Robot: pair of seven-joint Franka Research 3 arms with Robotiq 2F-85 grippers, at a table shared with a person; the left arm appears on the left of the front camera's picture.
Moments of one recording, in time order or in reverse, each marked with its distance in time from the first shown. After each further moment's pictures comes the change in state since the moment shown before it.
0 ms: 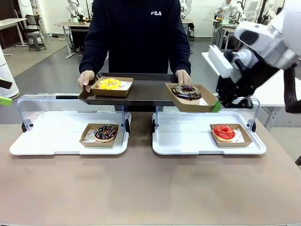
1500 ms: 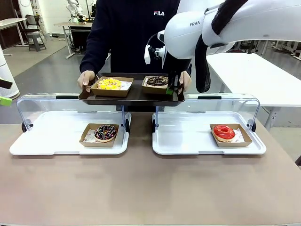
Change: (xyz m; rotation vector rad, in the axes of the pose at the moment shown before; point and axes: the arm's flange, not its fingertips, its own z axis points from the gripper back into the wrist) left arm 0.000 0.000 0.000 0.000 0.001 -0.001; right arm 0.038 -0.187 -0.143 -0.002 0.219 -0.281
